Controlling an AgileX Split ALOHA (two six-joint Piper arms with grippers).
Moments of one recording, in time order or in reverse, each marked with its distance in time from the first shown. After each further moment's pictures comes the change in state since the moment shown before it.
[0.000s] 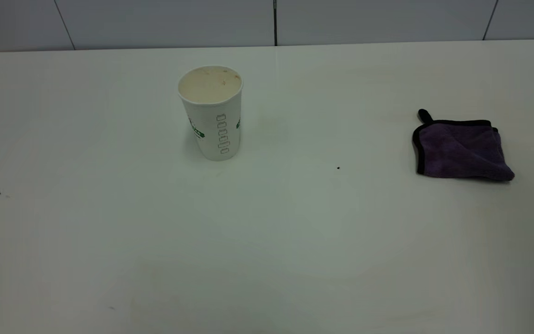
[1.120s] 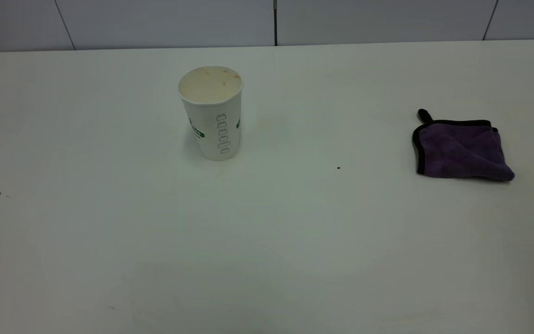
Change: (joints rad) left arm 0.000 0.000 0.000 0.001 0.002 0.000; right arm -0.156 -0.707 0.106 0.025 0.008 0.011
